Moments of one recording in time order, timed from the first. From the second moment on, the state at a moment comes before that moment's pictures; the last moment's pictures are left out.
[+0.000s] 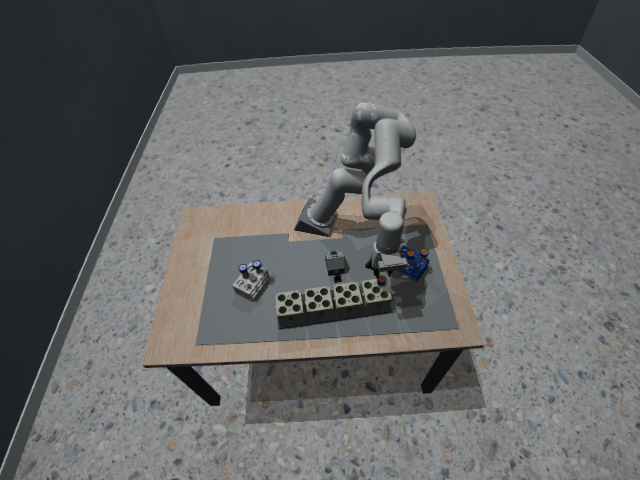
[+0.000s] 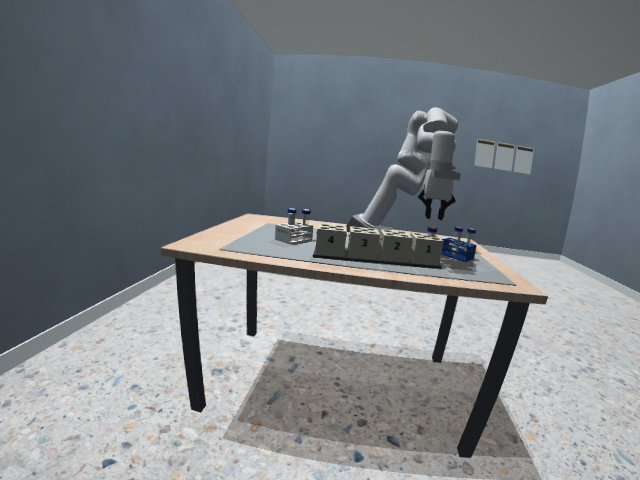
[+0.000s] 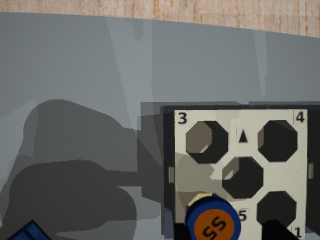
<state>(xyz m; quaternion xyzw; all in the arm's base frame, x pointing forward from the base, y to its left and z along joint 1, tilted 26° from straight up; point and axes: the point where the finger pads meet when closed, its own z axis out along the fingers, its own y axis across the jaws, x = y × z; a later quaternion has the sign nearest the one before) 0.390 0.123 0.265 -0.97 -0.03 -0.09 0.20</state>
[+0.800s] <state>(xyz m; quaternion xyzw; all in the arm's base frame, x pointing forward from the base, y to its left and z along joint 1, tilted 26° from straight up) 0.383 0.106 0.302 -0.97 -0.03 -0.08 0.20</state>
